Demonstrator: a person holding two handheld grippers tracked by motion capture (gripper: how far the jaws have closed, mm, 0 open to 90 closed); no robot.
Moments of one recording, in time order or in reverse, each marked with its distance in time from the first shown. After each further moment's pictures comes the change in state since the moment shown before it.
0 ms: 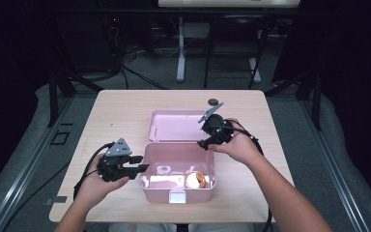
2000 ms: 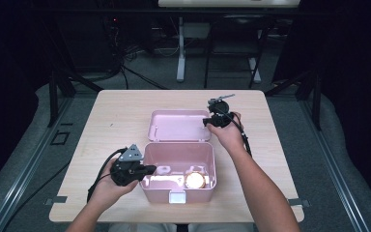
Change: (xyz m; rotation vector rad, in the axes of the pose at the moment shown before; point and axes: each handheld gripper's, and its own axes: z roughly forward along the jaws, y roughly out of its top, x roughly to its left) left arm -0.013 -0.005 0.029 0.023 -0.053 0.017; right arm -0.059 0.003 0.056 -0.161 -0.191 0.465
